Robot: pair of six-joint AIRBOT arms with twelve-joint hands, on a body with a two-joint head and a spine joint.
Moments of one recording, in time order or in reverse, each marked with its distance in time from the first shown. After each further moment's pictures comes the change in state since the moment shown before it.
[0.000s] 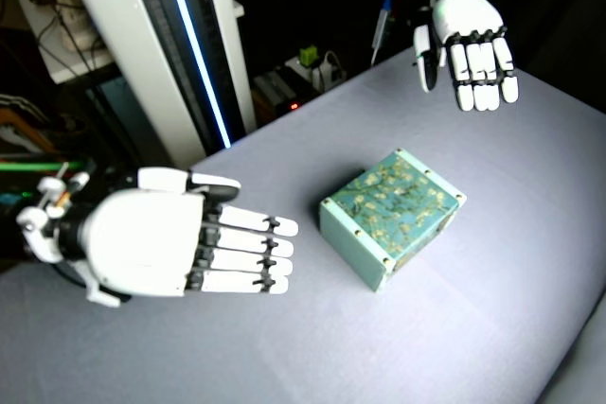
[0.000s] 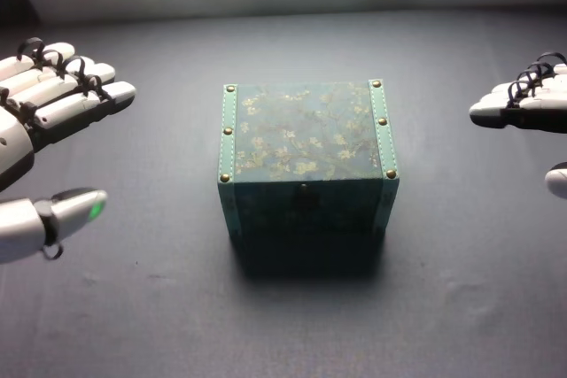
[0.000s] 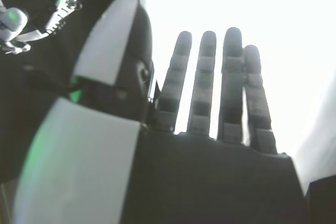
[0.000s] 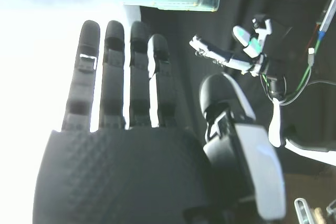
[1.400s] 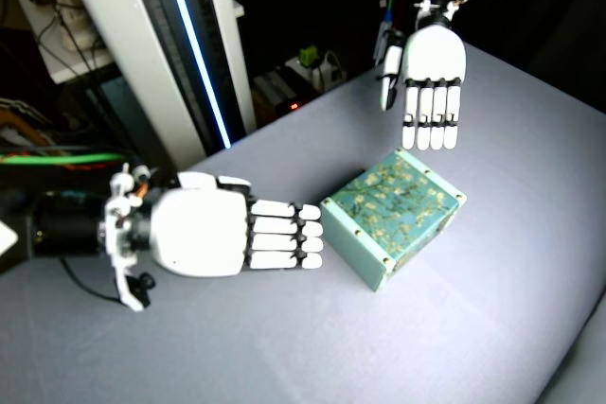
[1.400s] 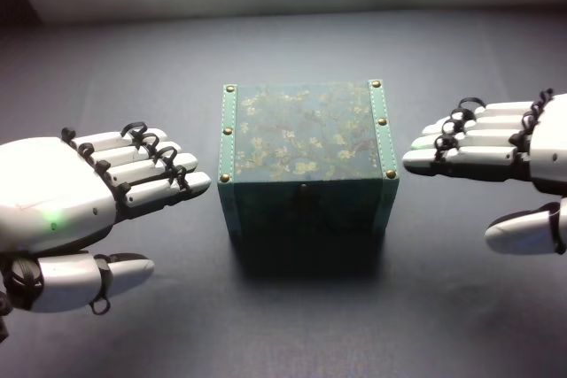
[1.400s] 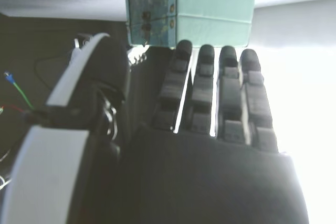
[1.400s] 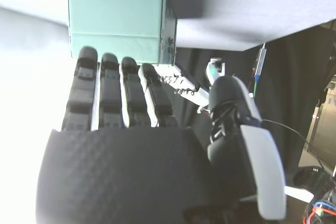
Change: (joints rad) left arm -0.192 -0.077 0.044 0.374 0.405 -0.117; right arm 0.203 -0.079 0.010 -0.437 -0.262 0.051
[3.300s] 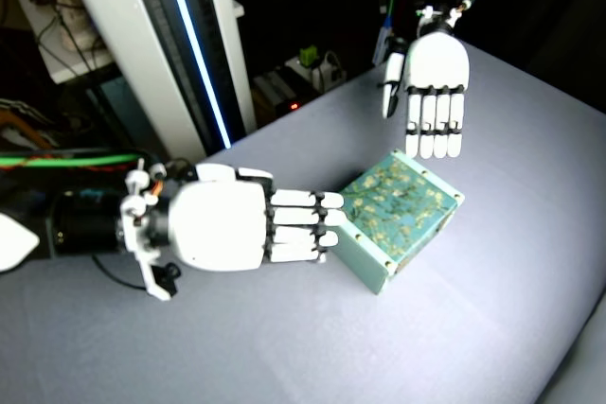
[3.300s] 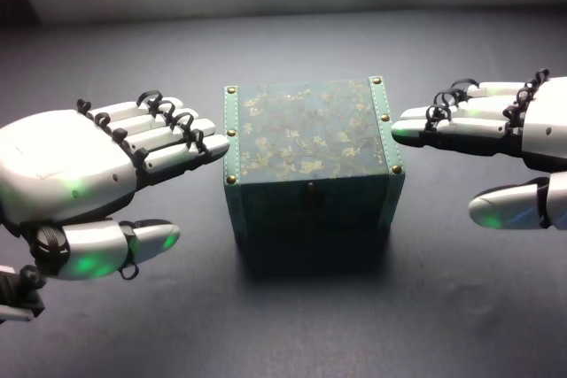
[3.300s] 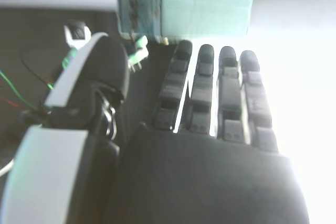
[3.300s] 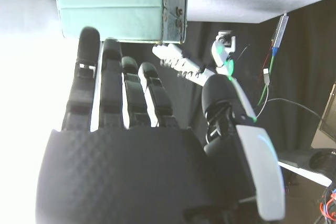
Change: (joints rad) left arm -0.058 -0.047 0.033 -0.051 -0.031 -0.004; right arm 0.000 -0.021 0.017 0.145 0.058 -0.005
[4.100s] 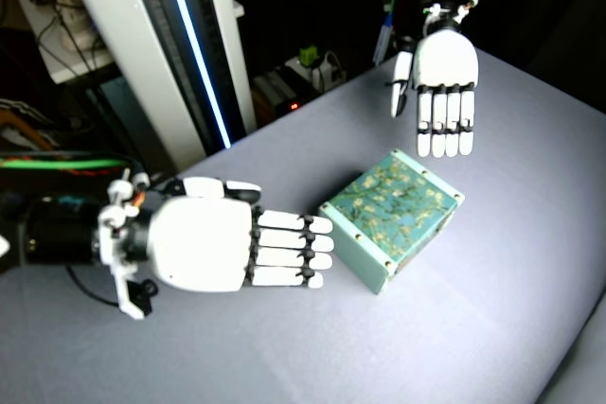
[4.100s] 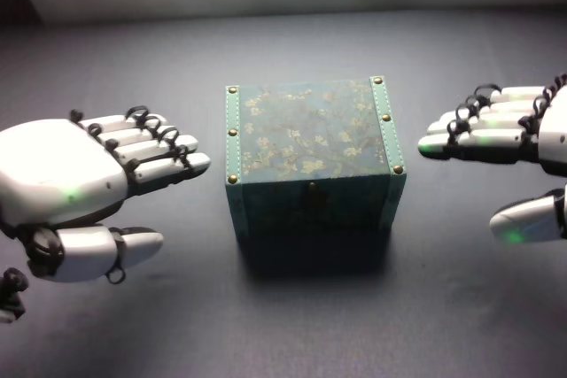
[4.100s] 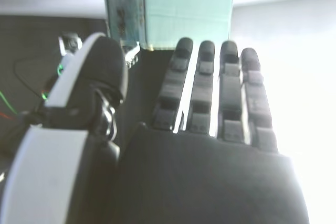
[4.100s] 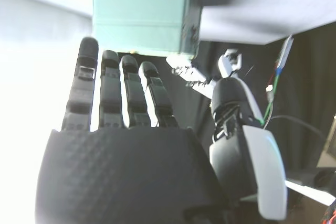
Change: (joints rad) left arm -0.015 -0.014 0.031 0.031 0.117 0.003; right arm 0.000 0.026 0.000 -0.082 -0.101 -0.012
